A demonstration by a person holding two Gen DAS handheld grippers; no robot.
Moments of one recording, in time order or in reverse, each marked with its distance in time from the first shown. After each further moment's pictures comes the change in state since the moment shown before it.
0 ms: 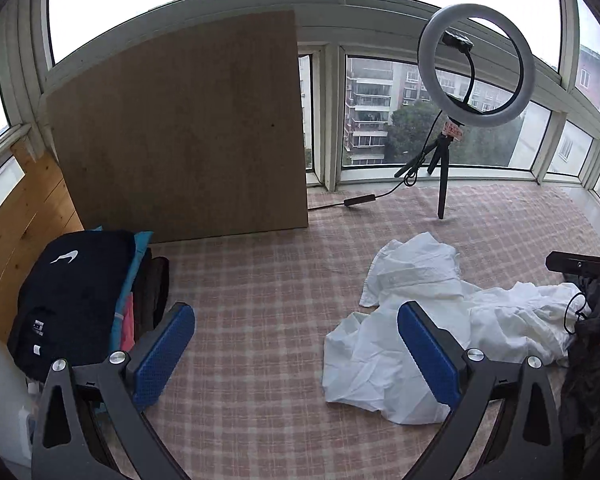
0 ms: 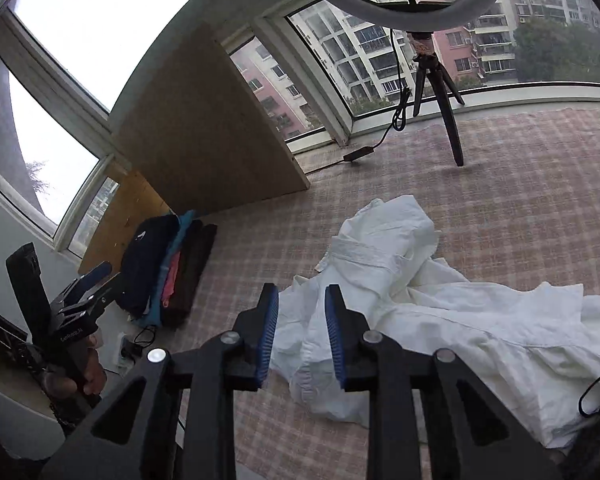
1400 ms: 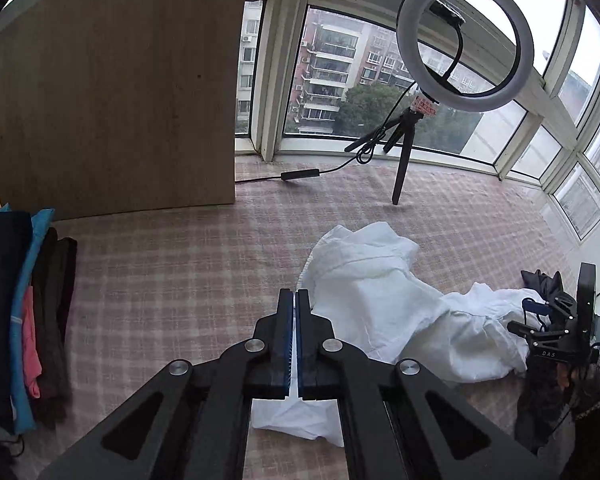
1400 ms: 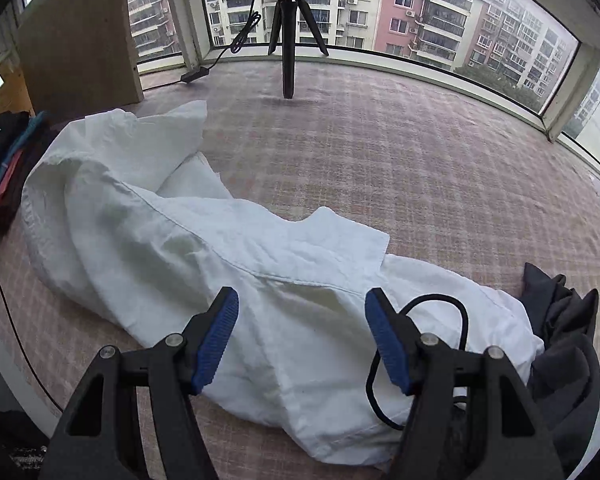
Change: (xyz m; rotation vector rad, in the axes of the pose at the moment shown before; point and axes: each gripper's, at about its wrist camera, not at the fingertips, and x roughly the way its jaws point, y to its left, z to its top) left arm 0.074 -0.015 0.026 -0.038 0.131 -0.225; right arm 0.053 -0.119 -0.054 -0.263 0.247 -0.453
